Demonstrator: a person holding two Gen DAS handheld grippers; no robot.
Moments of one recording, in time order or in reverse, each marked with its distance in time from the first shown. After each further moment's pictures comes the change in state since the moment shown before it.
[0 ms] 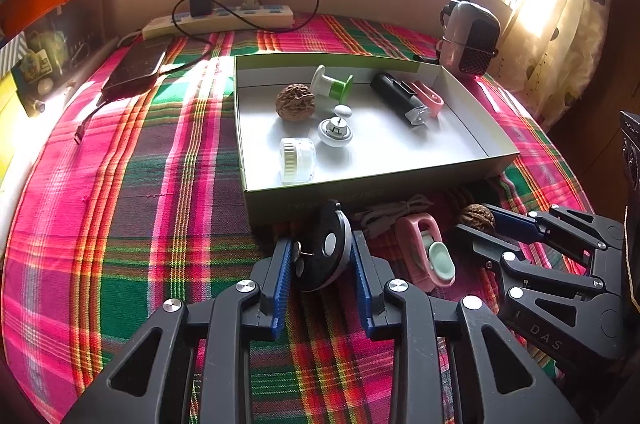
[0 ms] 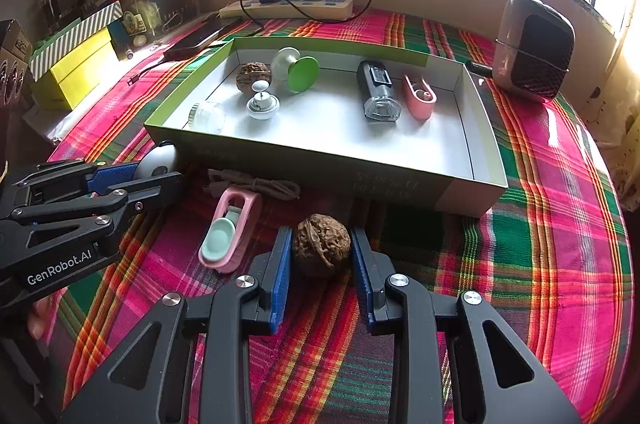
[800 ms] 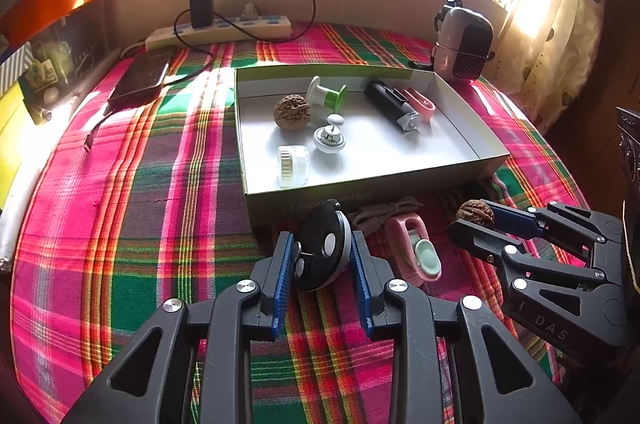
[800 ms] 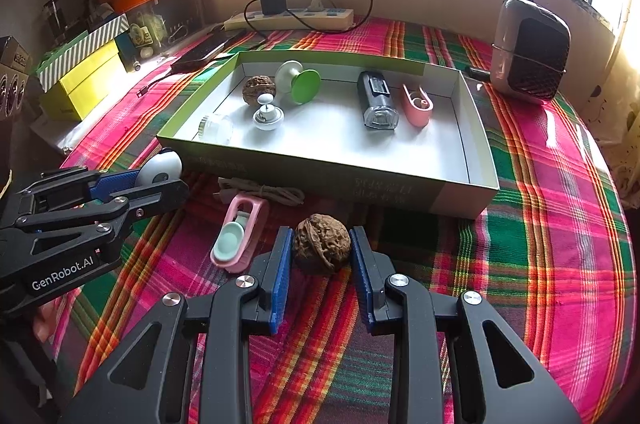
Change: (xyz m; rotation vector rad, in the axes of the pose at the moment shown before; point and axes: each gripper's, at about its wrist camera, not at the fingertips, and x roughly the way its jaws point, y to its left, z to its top) left arm -0.015 -0.007 -0.002 0.019 -0.029 0.012; right arm -0.012 -0.006 0.001 0.018 -0.032 0.033
